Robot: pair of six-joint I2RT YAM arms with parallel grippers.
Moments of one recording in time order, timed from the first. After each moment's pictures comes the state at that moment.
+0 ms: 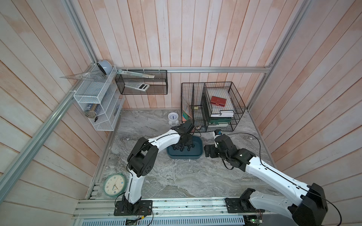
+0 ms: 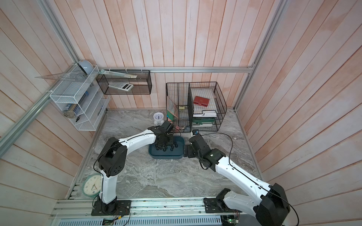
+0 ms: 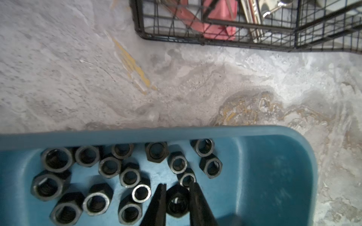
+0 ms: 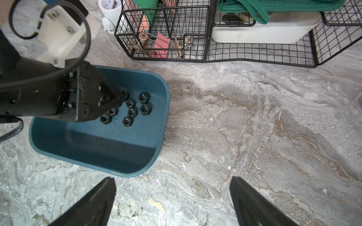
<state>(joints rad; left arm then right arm) -0.70 2.05 1.55 -0.63 -0.01 -0.71 0.70 1.11 0.83 -0.52 0.24 0.45</state>
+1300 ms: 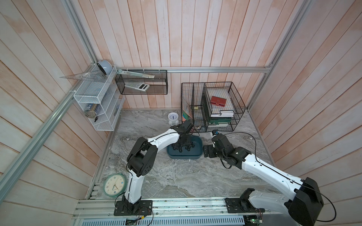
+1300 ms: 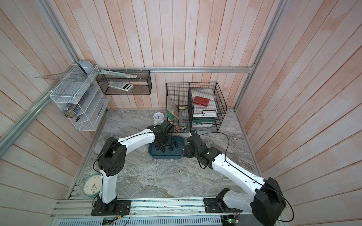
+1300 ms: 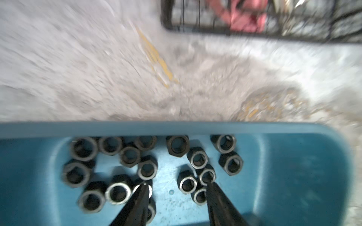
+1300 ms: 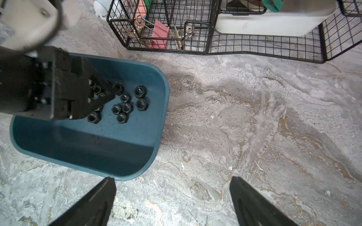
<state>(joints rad) -0.67 2.03 1.57 -0.71 -0.03 -0.70 0.70 1.19 0.84 -0.51 0.24 0.44</state>
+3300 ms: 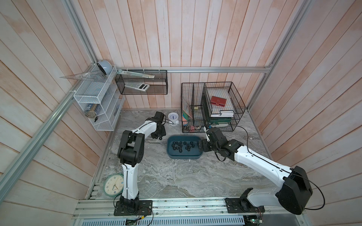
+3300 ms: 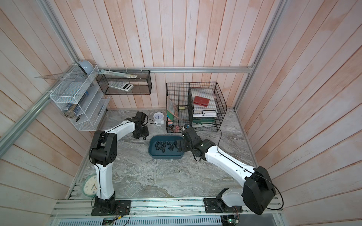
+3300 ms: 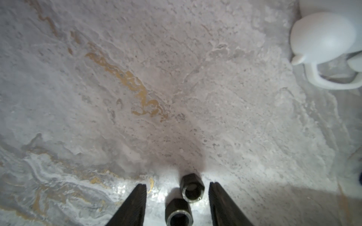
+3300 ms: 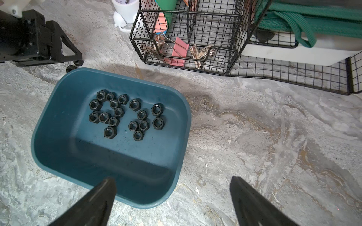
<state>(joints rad) -0.26 2.13 1.59 -0.68 -0.06 -0.47 0.70 1.34 0.99 -0.50 0.20 0.39</state>
